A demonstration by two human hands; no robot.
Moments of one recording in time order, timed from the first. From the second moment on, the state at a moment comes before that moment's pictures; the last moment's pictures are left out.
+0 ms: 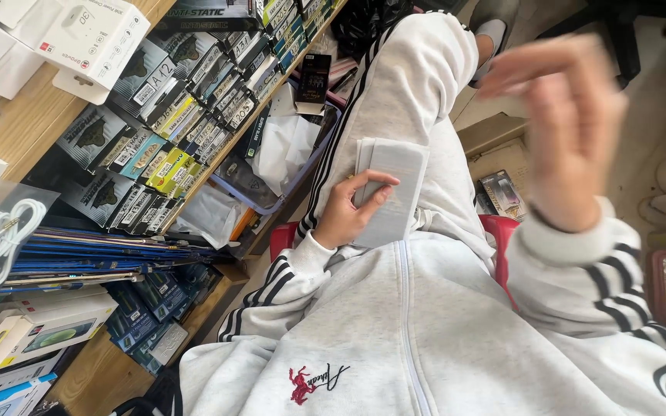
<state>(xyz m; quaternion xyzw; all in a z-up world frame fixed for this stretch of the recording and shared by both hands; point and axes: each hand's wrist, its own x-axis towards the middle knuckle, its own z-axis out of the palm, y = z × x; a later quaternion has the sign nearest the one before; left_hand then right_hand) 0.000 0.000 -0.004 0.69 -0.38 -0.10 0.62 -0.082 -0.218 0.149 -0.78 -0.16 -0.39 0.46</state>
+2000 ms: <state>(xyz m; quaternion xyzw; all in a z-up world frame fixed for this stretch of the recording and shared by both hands) -0.004 0.002 0.016 0.62 -0.38 -0.11 0.67 -0.044 -0.232 -0.008 -0.67 0.02 -0.23 0.70</state>
